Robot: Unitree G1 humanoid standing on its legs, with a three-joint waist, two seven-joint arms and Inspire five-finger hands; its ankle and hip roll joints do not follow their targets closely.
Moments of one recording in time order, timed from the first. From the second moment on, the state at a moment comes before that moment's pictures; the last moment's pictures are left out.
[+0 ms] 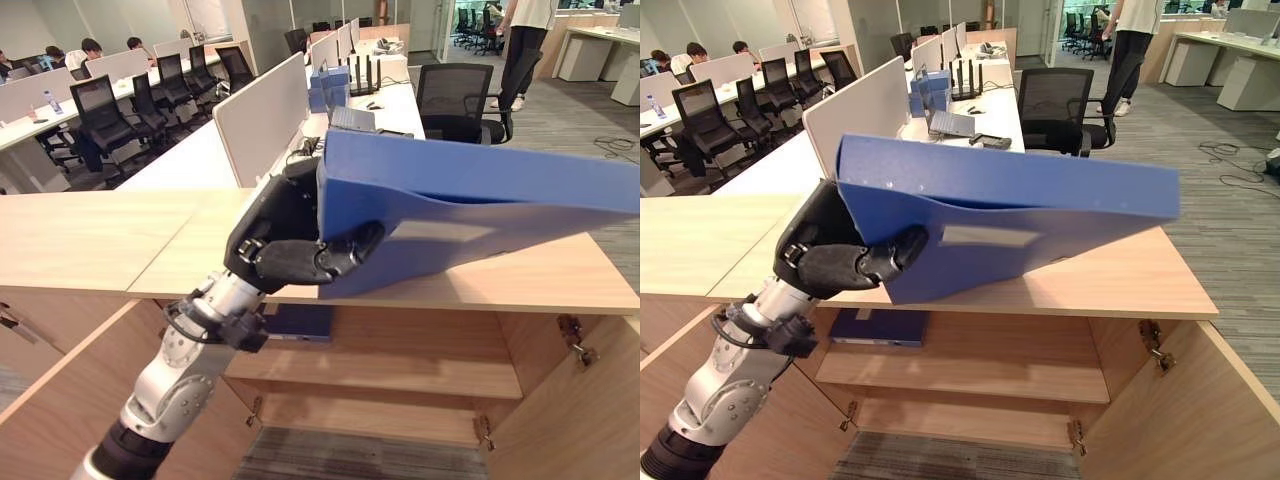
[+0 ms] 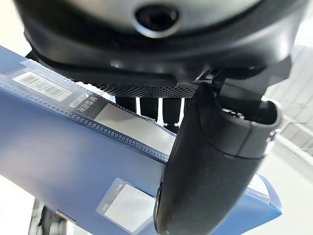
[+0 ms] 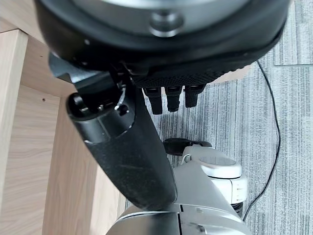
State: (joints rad) left arm -0.22 0.73 -0.24 -0.44 -0.98 -0.13 -0.19; right arm 0.07 -0.35 0.18 1.27 0.22 -0.01 0.02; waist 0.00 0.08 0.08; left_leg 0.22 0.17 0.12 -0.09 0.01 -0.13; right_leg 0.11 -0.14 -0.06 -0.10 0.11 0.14
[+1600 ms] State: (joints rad) left arm -0.06 0.73 -0.35 -0.21 -1.12 0.00 -0.21; right arm 0.03 -0.31 0.09 1.15 0.38 0.02 0.00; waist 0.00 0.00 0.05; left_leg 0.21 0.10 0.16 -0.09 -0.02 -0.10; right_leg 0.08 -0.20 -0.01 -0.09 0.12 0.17
